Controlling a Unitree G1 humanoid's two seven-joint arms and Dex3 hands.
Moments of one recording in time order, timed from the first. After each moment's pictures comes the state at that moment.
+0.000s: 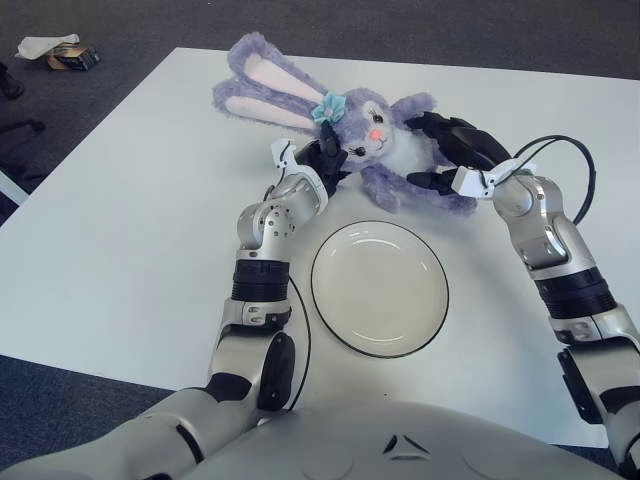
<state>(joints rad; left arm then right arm) -0.55 -0.22 0.12 0.07 -0.62 0.76 0.42 -0.49 -0.49 0.21 0.03 -0.59 0.04 0.32</state>
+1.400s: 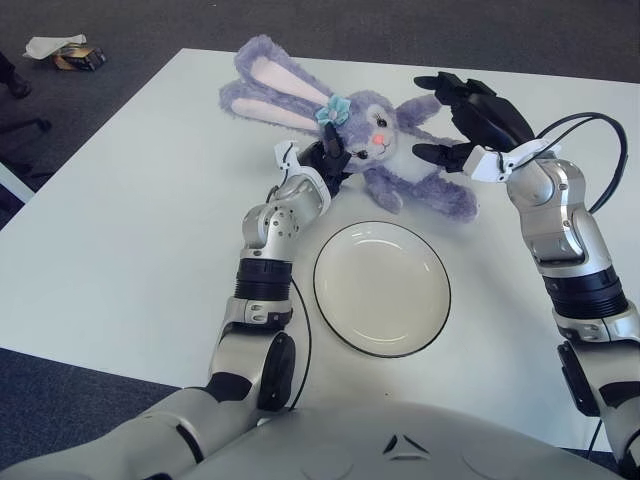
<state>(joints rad) -0.55 -0.22 0.10 0.14 -0.61 0.70 0.40 -0.48 -0.51 0.16 -0.17 -0.61 0.14 0.36</state>
